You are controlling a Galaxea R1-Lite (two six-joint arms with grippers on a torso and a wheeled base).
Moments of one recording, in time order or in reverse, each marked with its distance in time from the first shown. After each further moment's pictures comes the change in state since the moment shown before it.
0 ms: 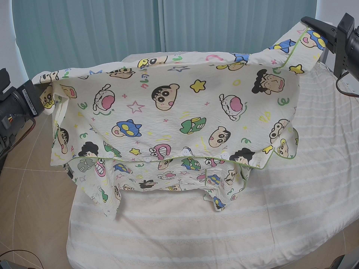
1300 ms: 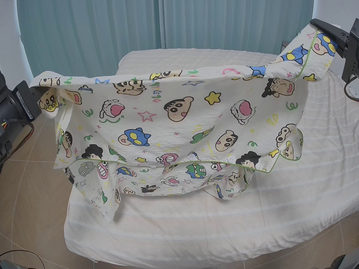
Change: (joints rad) left arm -0.096 -0.045 0.025 0.001 0.004 -0.087; right arm -0.008 -0.058 0.042 0.008 0.033 -0.001
